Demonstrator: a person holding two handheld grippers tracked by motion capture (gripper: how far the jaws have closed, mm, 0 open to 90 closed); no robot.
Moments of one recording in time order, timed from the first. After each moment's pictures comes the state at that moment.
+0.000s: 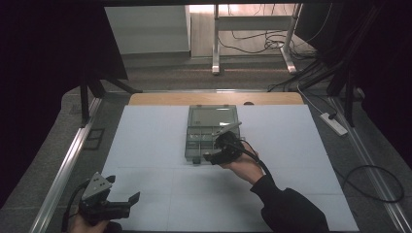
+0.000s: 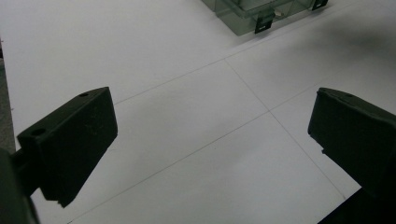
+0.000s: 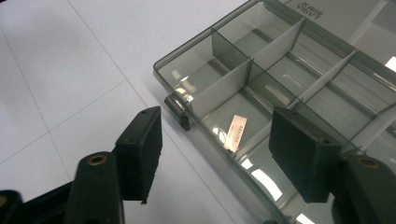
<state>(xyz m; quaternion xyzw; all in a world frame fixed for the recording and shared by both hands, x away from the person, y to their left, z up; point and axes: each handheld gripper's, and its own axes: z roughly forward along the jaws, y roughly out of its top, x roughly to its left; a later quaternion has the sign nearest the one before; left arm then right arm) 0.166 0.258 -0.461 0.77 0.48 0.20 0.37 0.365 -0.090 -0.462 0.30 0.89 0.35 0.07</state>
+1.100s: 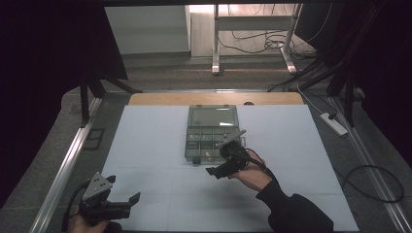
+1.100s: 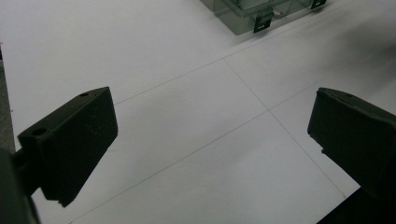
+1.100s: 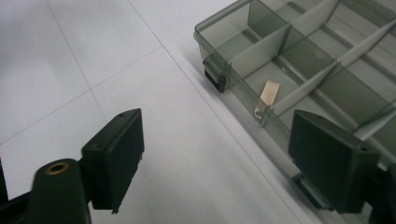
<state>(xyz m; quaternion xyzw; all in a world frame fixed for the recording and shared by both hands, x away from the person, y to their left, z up) 0.166 0.257 -0.460 0.77 0.48 0.20 0.37 0.336 -0.105 -0.459 0.27 0.90 0.33 0.04</state>
